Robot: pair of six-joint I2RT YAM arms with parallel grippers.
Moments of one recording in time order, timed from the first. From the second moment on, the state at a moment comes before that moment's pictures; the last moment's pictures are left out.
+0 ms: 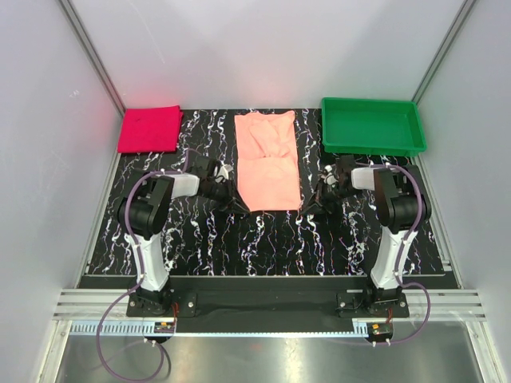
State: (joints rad) left arm -0.30 1.97 1.04 -0.20 0.78 -0.65; right arm 0.13 2.01 1.08 -0.42 -0.82 0.52
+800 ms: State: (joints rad) left arm -0.30 1.77 0.98 -0.39 0.49 -0.70; right arm 0.18 1.95 1.08 -0.46 -0.73 0.66
